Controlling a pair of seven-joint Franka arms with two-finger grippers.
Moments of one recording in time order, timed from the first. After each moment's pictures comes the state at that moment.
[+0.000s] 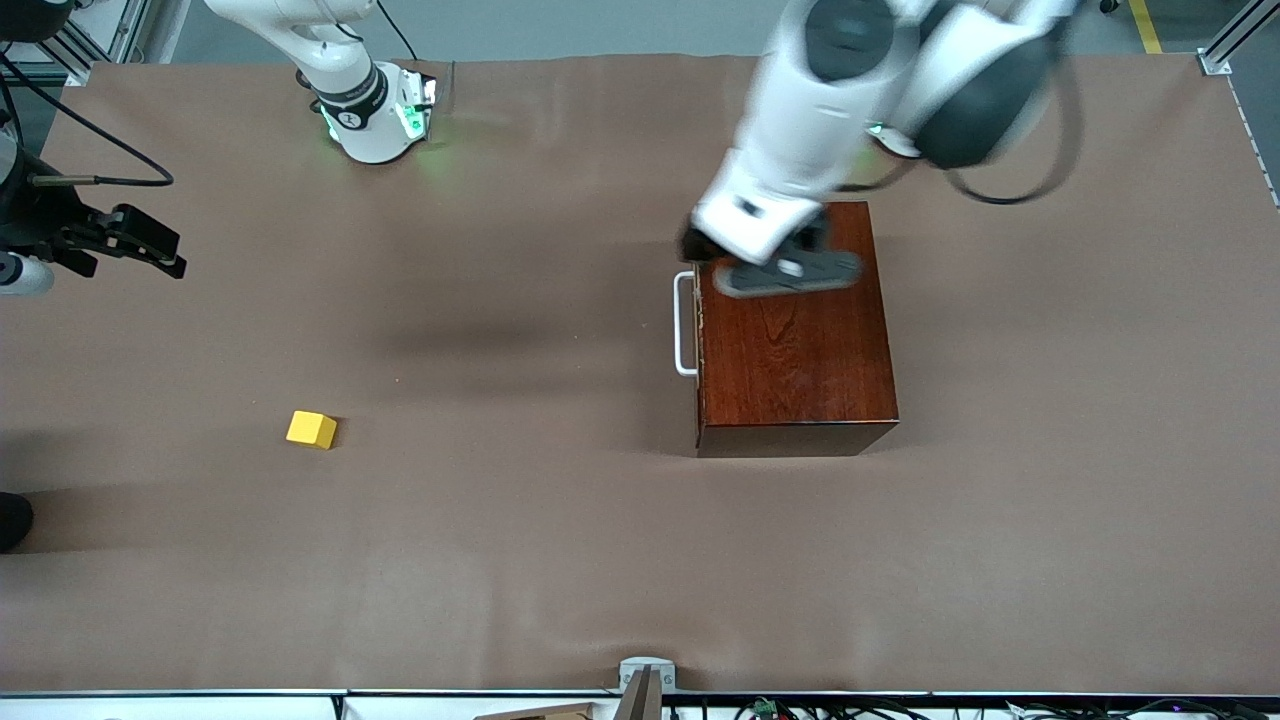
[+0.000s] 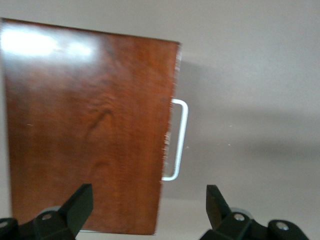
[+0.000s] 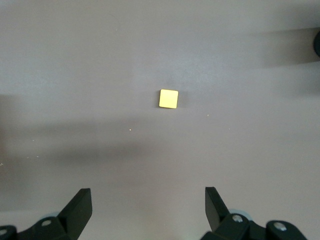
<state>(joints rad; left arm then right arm) -0.43 0.33 -0.36 -1.38 0.05 1.70 -0.89 -0.01 0.00 0.04 -1.55 0.00 1.53 0.05</state>
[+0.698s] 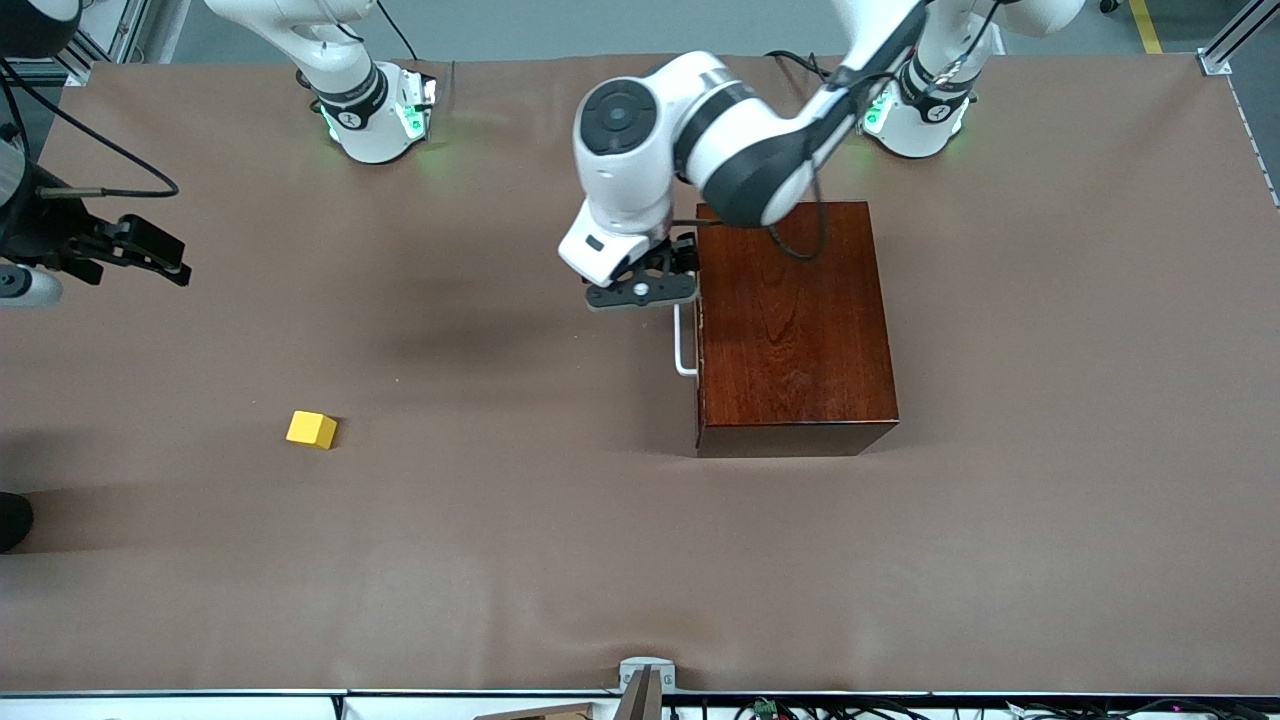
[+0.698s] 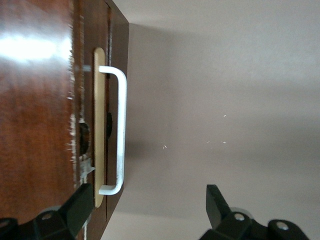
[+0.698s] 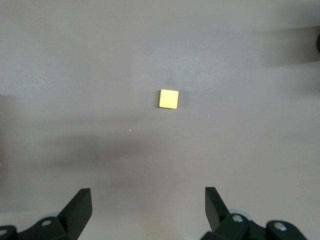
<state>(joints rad) -0.70 0.58 -0.25 -1.29 0.14 1.78 -1.00 -0.01 0.03 0.04 -1.55 0.00 1.54 0.05</state>
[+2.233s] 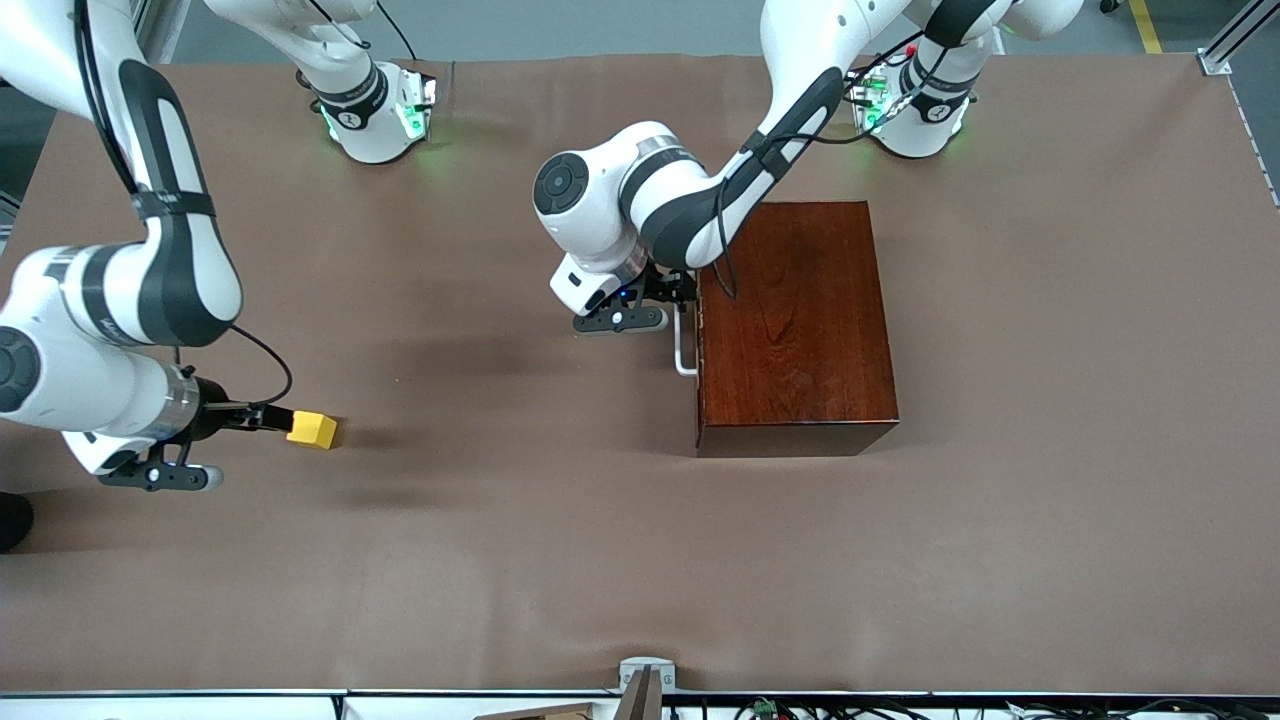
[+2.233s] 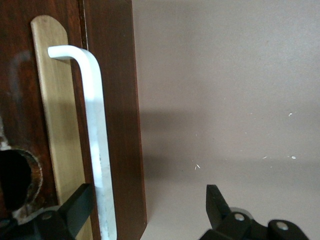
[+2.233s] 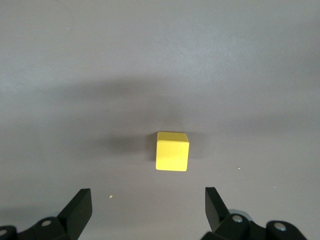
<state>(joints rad) -0.76 0.74 -0.23 -1.29 0.30 1.77 -1.00 -0.02 0.43 0.02 -1.65 0.00 1.98 0.08</state>
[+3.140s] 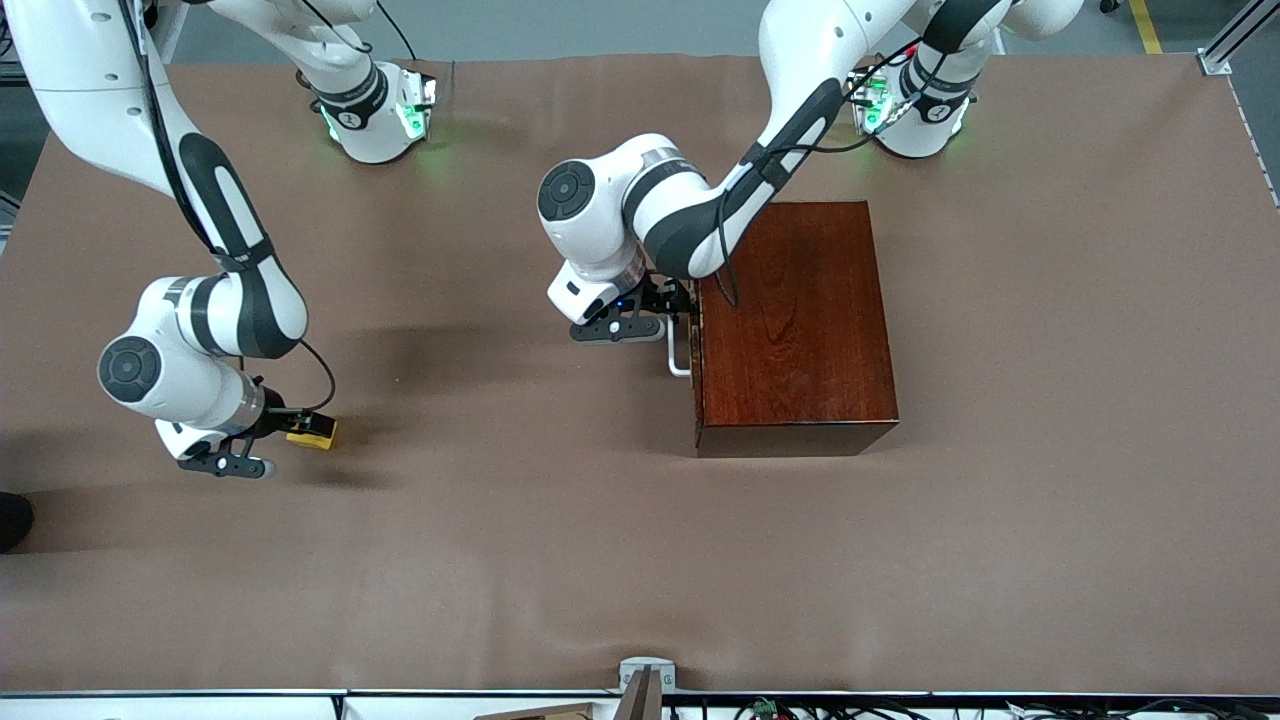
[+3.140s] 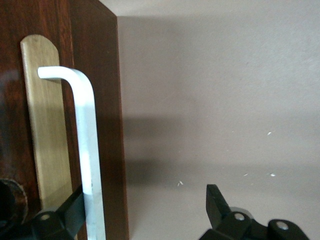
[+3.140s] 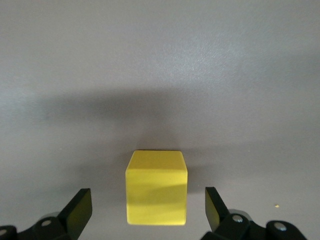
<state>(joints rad) -0.76 0.76 -0.22 -1.29 0.30 1.87 -1.02 -0.05 0.53 0.01 -1.91 0.00 2.39 0.10</state>
